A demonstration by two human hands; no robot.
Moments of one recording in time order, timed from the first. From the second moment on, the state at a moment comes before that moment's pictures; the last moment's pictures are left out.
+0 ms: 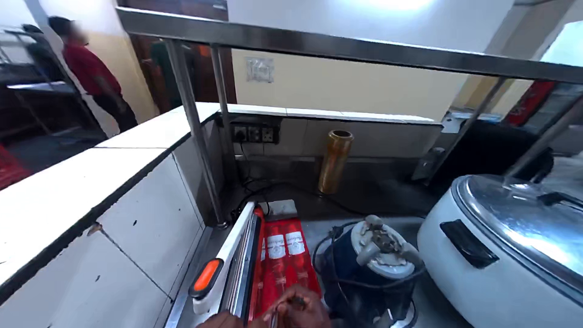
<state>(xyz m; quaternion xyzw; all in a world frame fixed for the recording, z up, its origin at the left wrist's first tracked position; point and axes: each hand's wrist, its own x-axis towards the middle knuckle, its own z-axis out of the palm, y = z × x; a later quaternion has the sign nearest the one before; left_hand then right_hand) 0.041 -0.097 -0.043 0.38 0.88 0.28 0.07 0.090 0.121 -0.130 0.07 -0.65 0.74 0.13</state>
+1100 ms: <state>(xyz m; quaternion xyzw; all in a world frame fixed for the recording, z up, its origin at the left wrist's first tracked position) 0.070 -0.115 -0.128 0.09 0.70 0.71 0.06 0.100 0.110 -0.154 0.03 -0.61 0.78 0.14</state>
